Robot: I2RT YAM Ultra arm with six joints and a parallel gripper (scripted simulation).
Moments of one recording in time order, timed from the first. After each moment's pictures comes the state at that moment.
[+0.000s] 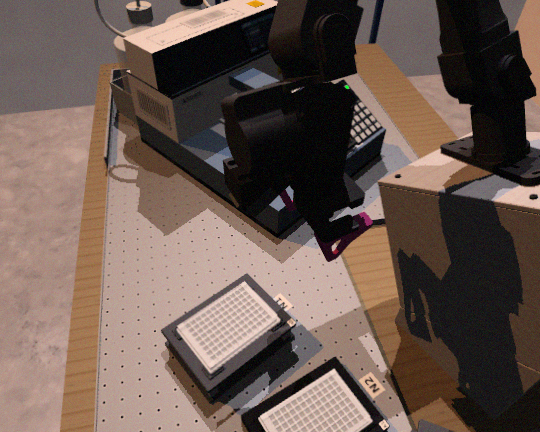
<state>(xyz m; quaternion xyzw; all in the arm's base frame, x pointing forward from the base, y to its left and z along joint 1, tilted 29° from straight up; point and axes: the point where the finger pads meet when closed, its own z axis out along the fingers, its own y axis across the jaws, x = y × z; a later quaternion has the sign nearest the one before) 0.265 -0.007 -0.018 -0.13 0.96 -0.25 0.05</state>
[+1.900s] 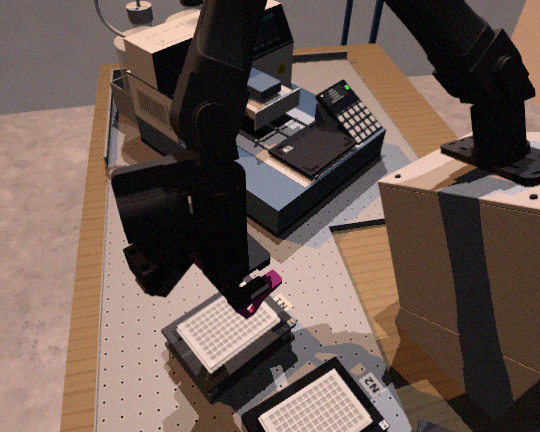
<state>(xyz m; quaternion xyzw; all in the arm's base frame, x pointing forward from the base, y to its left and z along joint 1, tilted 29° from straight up) 0.394 -0.003 -0.061 -0.24 0.94 -0.25 0.04</state>
